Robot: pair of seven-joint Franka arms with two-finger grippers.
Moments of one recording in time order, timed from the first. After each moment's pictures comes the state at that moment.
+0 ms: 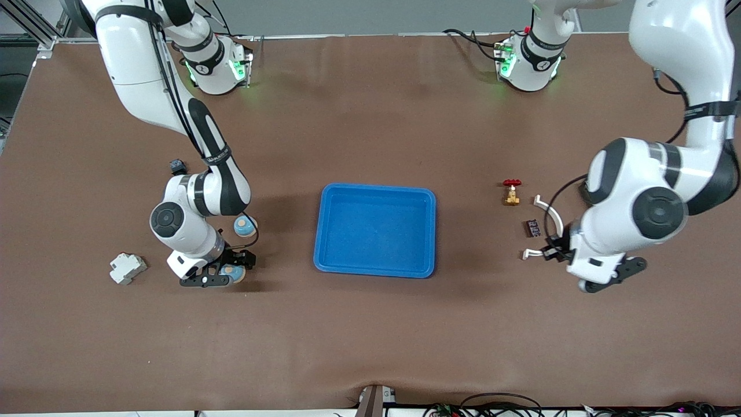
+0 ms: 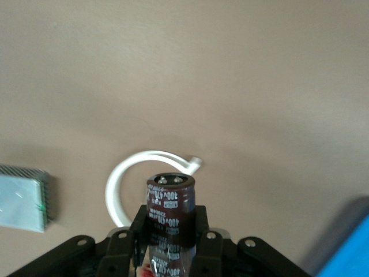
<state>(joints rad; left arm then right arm) 0.03 0.49 -0.21 -1.50 0.15 1.86 -0.55 0.37 0.68 -0.19 -1.78 0.24 2.50 0.02</state>
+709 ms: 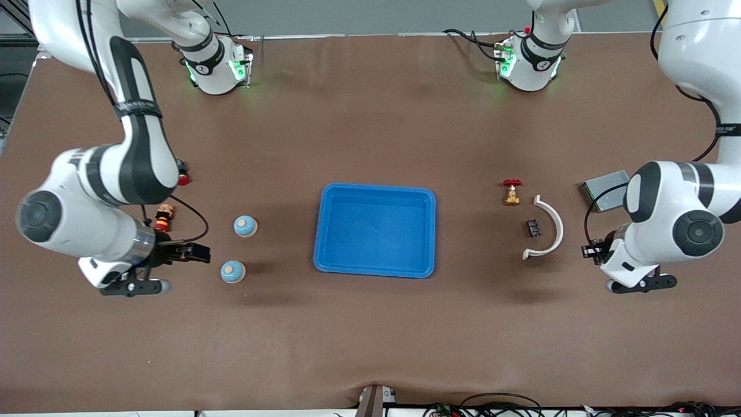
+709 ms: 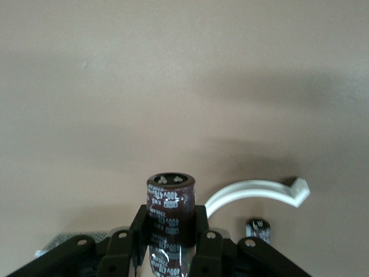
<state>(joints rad) 0.16 0.56 -0.20 -1.61 0.26 2.02 -0.26 0.30 0.48 -0.23 -1.46 0.23 1.93 0.01</state>
